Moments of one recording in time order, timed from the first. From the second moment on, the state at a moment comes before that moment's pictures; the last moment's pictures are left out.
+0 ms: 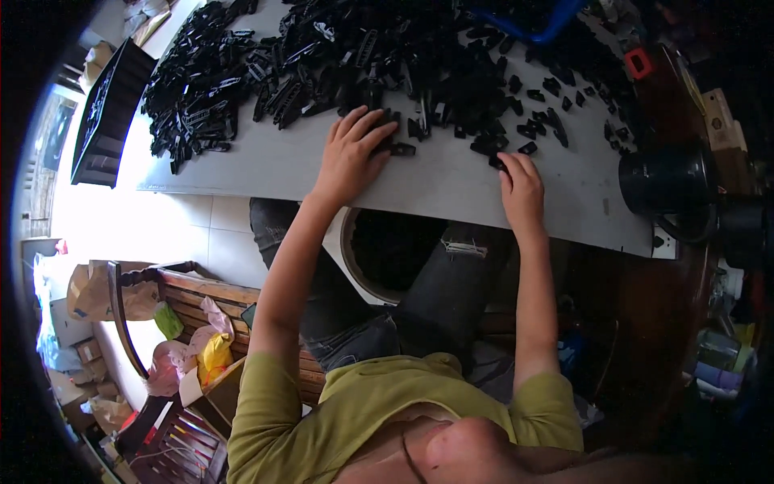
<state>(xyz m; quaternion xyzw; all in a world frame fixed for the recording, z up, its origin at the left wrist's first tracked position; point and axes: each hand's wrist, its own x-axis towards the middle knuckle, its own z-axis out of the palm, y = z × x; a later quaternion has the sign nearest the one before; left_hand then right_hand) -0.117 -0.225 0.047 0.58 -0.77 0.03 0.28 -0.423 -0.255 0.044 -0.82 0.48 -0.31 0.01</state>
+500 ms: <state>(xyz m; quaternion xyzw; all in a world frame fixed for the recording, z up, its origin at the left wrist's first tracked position) -0.119 -0.208 0.067 0.64 -0.74 0.06 0.21 -0.388 -0.216 0.061 -0.81 0.50 -0.28 0.12</state>
